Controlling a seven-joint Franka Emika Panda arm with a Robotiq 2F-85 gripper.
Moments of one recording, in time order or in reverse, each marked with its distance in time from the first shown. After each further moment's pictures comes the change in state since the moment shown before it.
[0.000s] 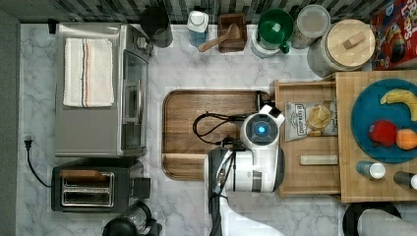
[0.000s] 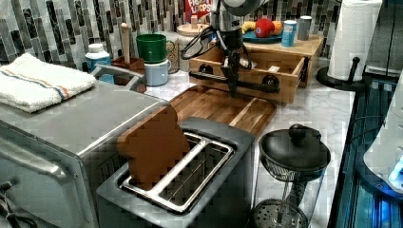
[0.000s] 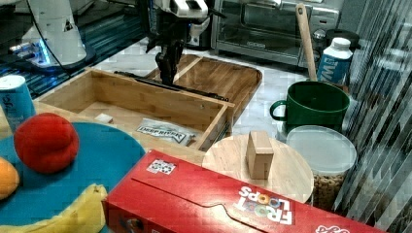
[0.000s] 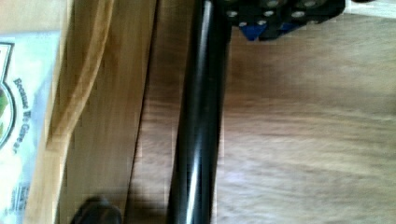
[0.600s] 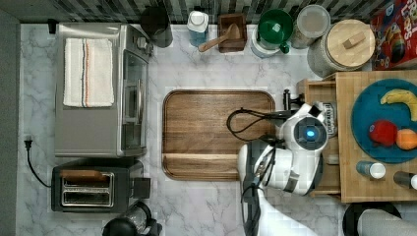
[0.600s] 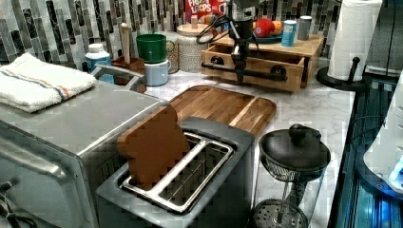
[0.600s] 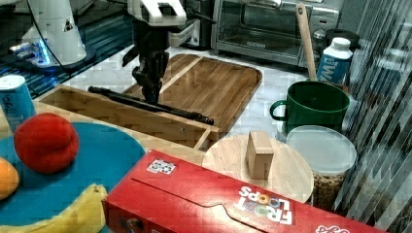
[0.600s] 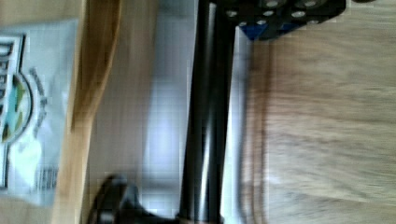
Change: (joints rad) arm -0.117 0.047 -0.071 0.080 0.044 0.035 -0.210
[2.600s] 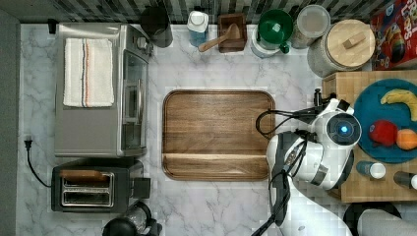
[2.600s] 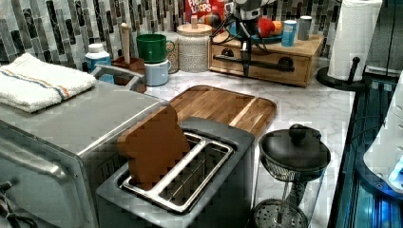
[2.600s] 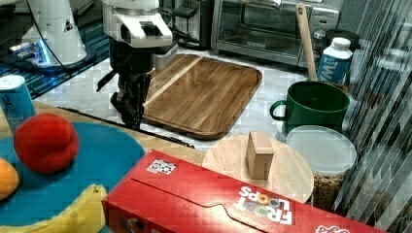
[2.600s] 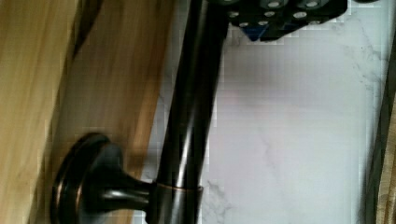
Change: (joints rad) arm -0.077 0.115 -0.044 0.129 -0.055 0.026 -0.155
